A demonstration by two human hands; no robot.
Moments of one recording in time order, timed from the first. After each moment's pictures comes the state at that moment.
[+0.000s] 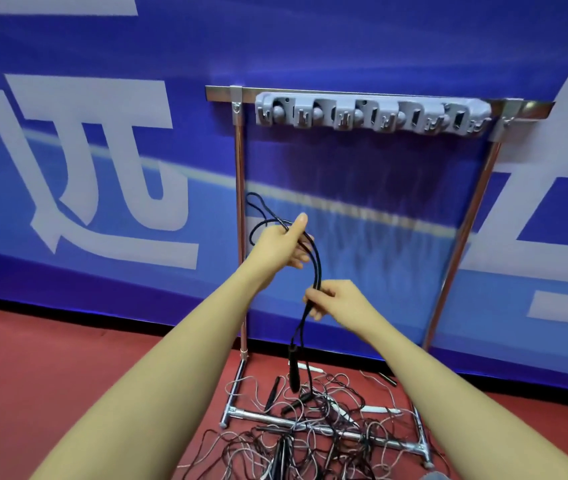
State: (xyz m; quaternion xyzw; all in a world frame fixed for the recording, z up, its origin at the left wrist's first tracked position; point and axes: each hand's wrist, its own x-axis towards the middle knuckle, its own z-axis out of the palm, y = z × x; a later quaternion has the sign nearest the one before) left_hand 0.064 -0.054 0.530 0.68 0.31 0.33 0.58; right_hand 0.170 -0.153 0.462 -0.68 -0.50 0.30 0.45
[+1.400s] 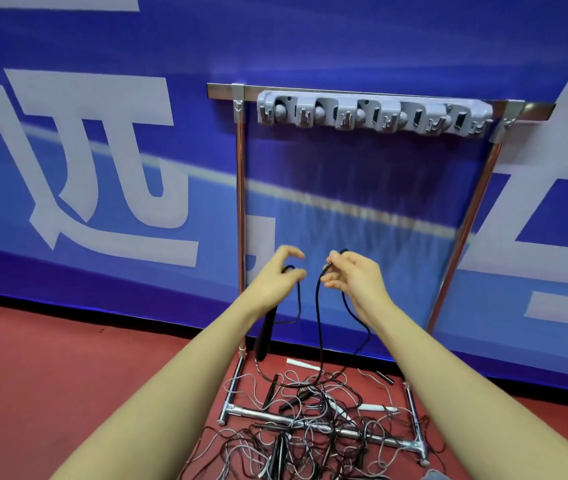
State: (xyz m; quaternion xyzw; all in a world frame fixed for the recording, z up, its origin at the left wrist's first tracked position) left_hand 0.043 -0.064 0.486 0.78 0.32 0.27 0.47; right_hand 0.178 -0.149 0.488 -0.59 -0.32 0.31 0.67
